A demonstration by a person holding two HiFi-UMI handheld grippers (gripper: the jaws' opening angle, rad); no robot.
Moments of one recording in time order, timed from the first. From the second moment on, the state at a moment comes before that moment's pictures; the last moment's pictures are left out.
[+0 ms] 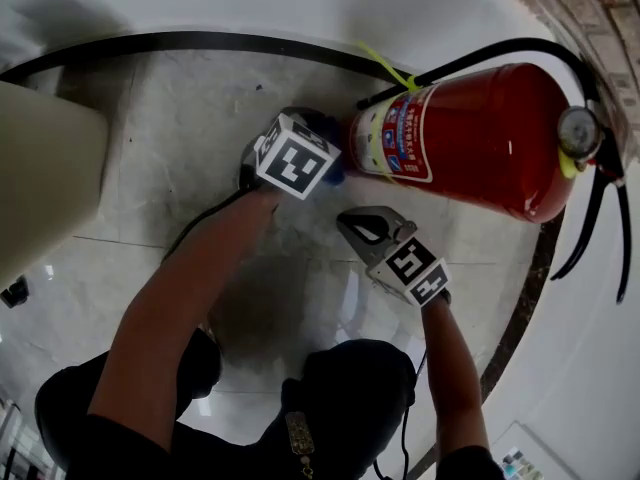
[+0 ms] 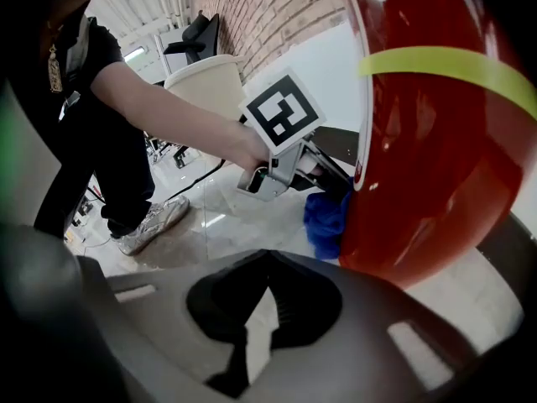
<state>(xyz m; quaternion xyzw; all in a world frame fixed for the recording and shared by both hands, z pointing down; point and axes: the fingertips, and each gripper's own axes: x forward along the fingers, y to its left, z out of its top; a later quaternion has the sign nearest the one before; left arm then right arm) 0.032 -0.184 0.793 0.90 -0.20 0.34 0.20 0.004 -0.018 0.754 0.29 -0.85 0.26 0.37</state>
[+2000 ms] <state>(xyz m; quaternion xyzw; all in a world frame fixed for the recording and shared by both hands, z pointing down) 0.047 -0.171 0.666 0.94 -0.08 0.22 0.23 -0.010 -0.023 0.685 0.27 -0.87 0.23 0.34</state>
